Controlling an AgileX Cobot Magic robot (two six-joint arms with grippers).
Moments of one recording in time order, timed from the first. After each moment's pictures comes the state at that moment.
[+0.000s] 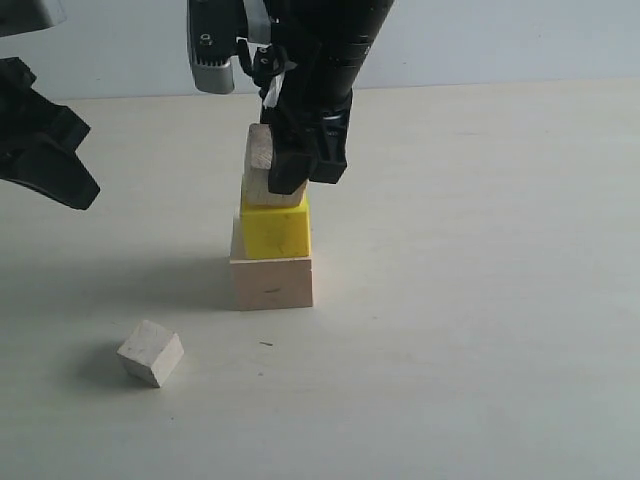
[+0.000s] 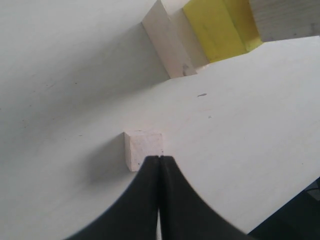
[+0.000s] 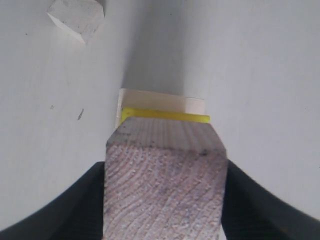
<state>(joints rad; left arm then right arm) -0.23 1.48 -1.16 -0.40 1.15 0.38 0.65 1.96 -1.76 0.27 1.18 -1.17</state>
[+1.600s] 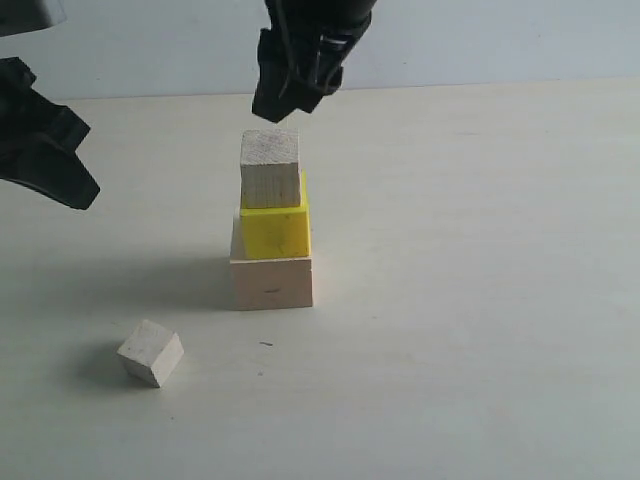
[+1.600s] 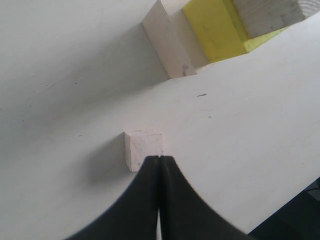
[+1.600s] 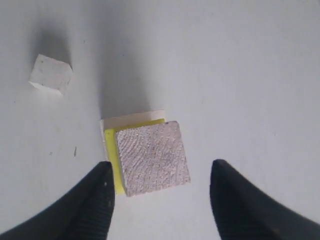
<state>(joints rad) -0.23 1.48 -1.16 -0.40 1.15 0.39 0.65 1.80 -1.76 0.26 1.14 -0.83</state>
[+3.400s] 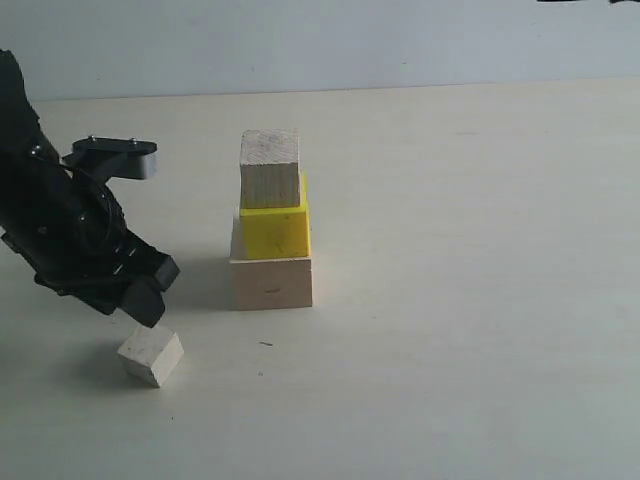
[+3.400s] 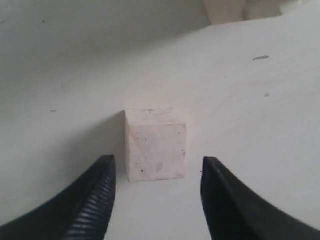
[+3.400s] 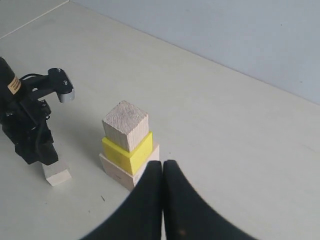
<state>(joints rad) -0.42 1.65 -0.96 -0.26 0.90 0.19 0.63 0.94 -1.09 0.06 0.80 -0.04</state>
